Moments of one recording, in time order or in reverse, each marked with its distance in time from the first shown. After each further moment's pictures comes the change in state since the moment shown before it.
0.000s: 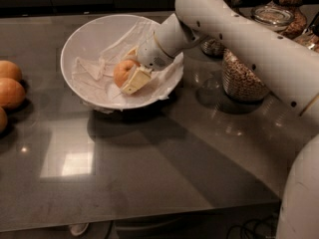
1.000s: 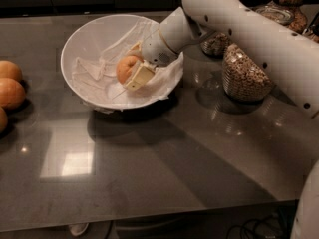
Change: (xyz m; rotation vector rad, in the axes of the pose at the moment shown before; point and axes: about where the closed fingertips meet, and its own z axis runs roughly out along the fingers) arm -0.012 0.001 -0.019 0.035 -0.011 -0.019
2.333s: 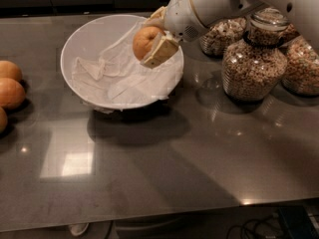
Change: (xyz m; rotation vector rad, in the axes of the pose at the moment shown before) arm -0.030 -0.008 -0.105 0.216 0.001 -0.076
